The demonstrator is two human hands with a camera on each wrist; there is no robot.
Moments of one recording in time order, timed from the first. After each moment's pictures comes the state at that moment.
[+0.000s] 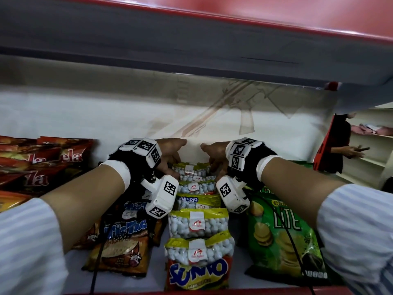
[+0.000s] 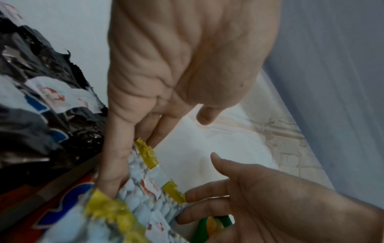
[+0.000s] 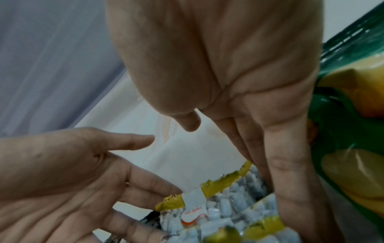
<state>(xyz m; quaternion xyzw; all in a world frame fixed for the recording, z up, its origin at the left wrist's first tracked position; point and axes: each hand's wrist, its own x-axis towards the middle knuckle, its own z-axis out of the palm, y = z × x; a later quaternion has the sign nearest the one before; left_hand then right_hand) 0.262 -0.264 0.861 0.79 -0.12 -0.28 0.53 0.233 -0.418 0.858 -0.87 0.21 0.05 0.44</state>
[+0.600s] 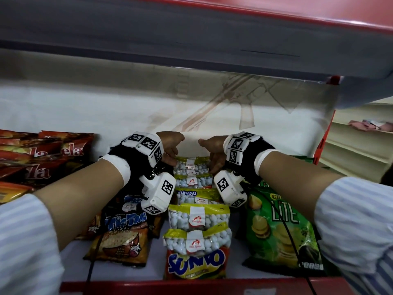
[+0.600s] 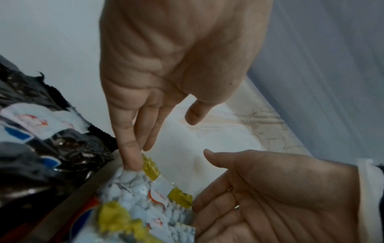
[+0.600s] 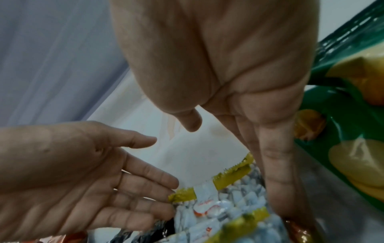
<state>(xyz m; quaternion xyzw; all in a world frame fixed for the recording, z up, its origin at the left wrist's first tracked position) 0.262 -0.270 0.862 0.81 -0.10 -0.17 0.55 0.235 -0.412 0.860 -0.82 0.24 0.01 0.53</state>
